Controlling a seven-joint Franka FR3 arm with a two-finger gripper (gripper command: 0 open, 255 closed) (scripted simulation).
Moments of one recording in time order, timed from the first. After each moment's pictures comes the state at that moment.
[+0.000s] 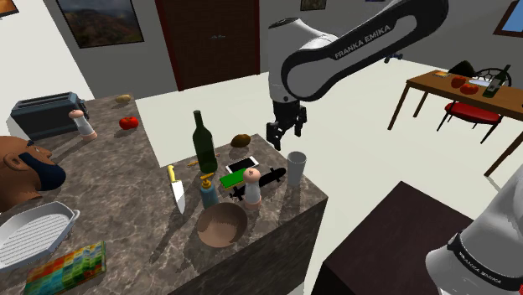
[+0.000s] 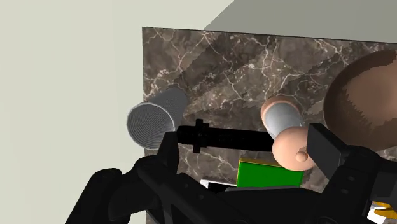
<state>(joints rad) 0.06 0.07 0.26 -2.10 -0.14 2.11 0.37</state>
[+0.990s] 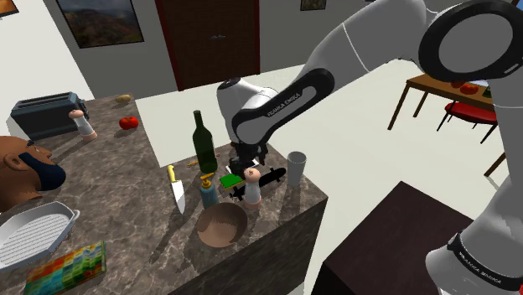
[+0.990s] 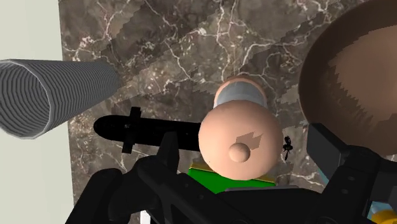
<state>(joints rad) 0.19 0.61 0.25 -1.68 -0.28 2.13 0.52</state>
